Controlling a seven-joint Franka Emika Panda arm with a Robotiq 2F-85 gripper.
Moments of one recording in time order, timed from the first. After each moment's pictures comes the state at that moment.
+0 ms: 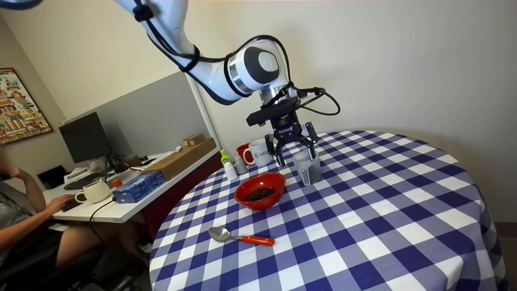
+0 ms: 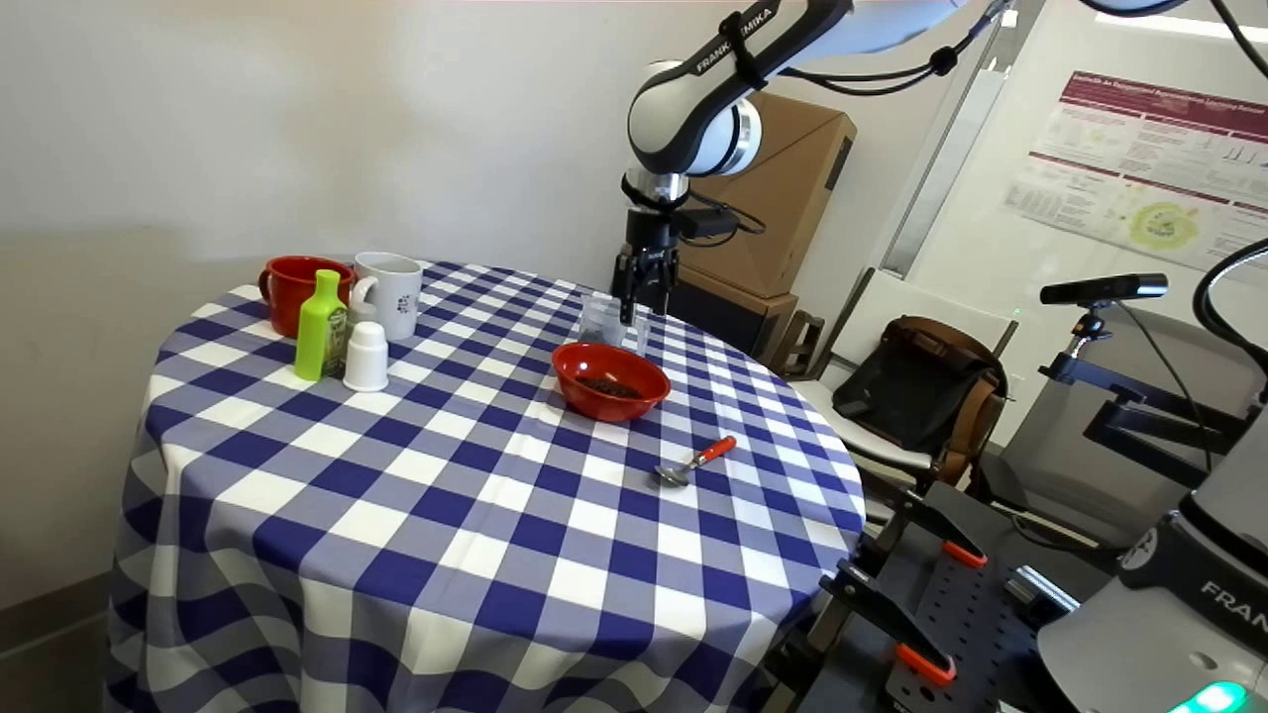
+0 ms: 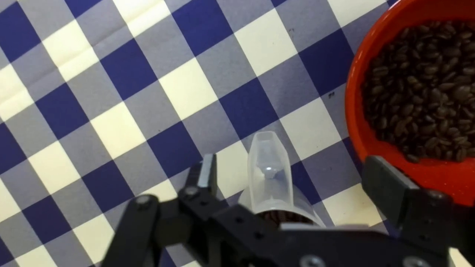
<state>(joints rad) -0.12 0.69 -0.04 -1.67 -0.17 2.23 -0.16</state>
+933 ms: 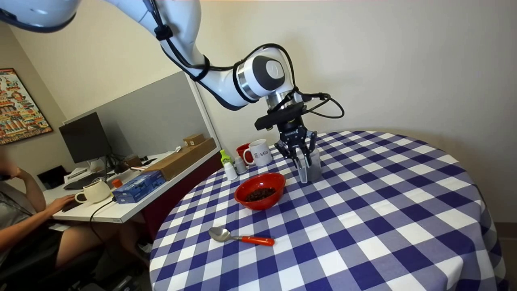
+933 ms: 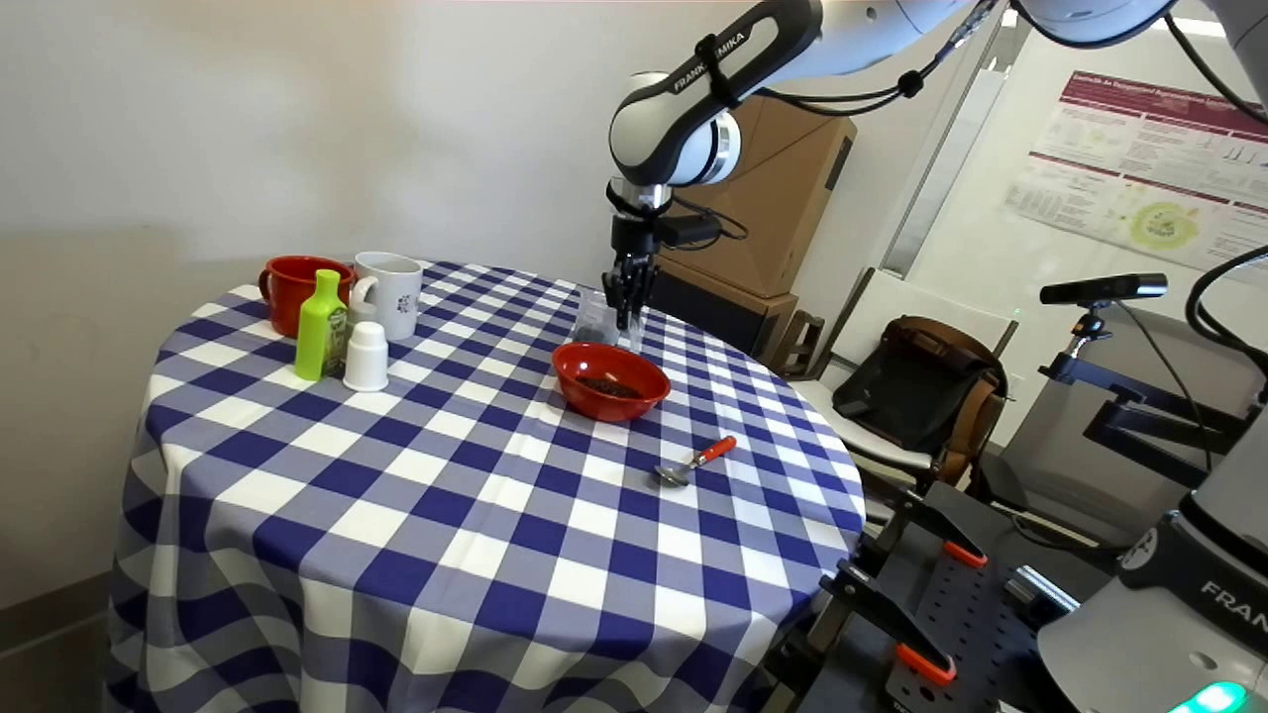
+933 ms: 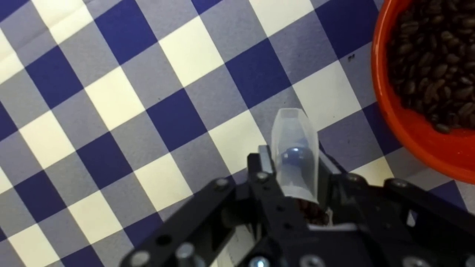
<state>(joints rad) -0.11 0.79 -0.05 -1.55 -0.17 2.22 -0.16</state>
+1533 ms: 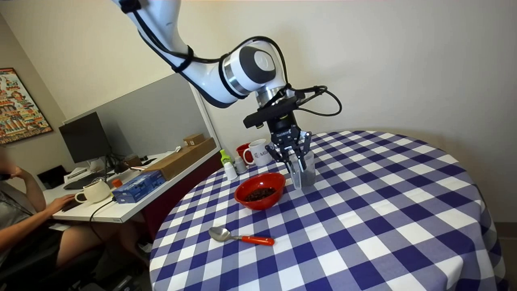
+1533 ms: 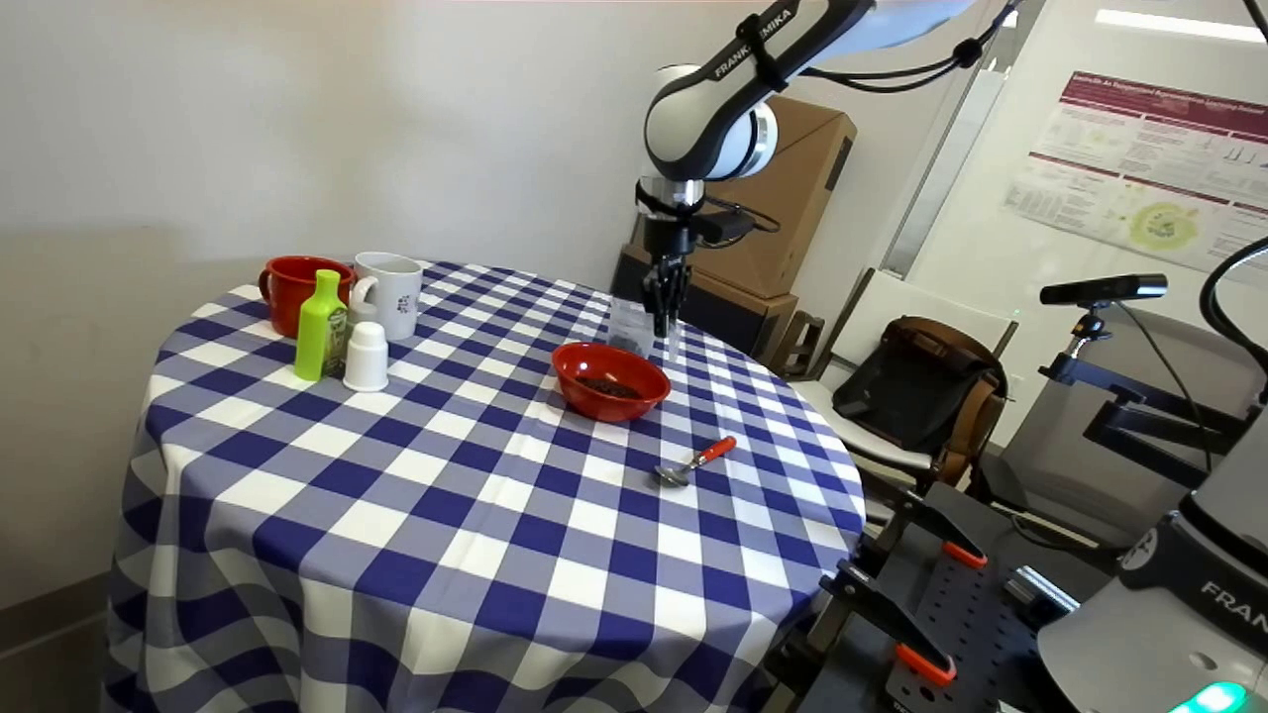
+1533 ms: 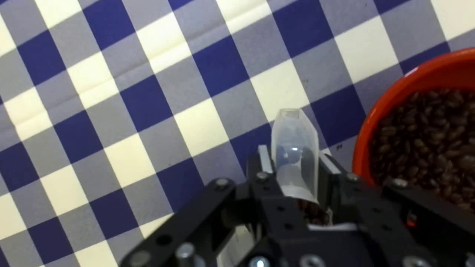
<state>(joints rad) -0.12 0.62 -0.06 -1.79 -0.23 2.23 -0.21</state>
